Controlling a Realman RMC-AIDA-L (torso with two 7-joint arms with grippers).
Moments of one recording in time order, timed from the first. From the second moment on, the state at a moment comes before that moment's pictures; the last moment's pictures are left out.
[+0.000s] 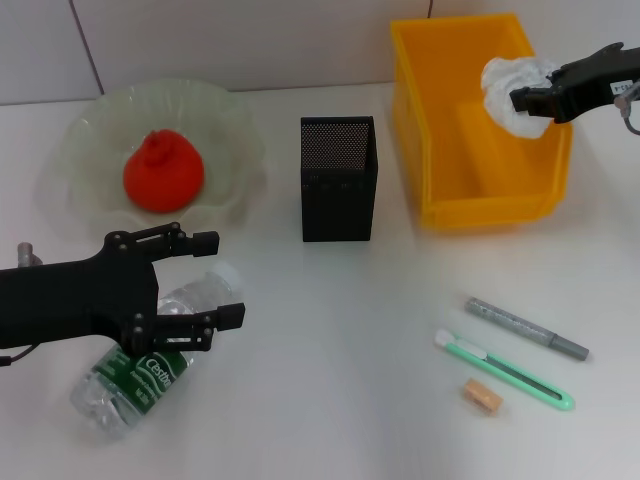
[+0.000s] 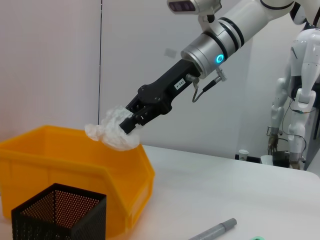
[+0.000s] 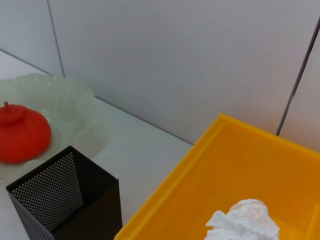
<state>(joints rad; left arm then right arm) -0.38 -2.05 1.01 0.87 1.74 1.66 -1.32 0.54 2.06 -0.94 -1.38 -2.43 -1.31 2.22</state>
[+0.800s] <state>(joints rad) -0.38 -2.05 1.01 0.87 1.74 1.67 -1.32 0.55 2.07 -0.95 -1.31 -2.43 -1.25 2.20</state>
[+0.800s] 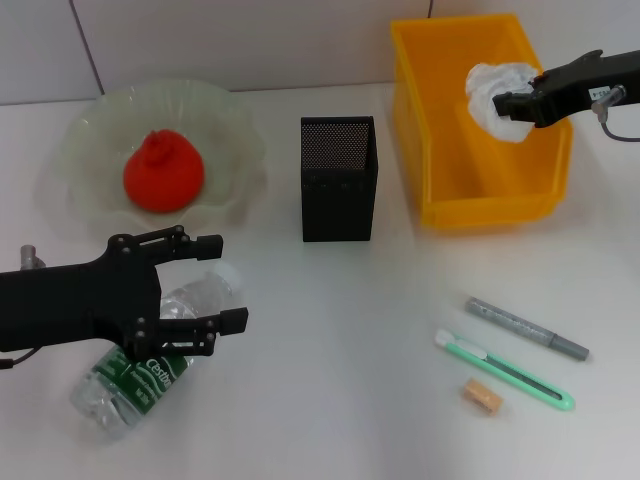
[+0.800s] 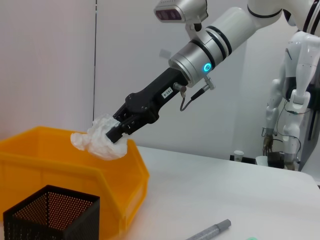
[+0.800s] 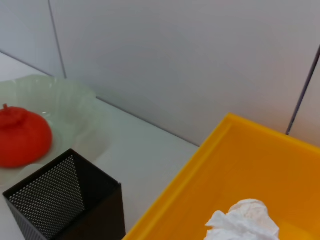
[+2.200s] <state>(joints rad) -0.38 -2.05 1.01 0.87 1.74 1.67 -1.32 0.23 2.08 -0.93 -1.38 -1.66 -1.32 1.65</state>
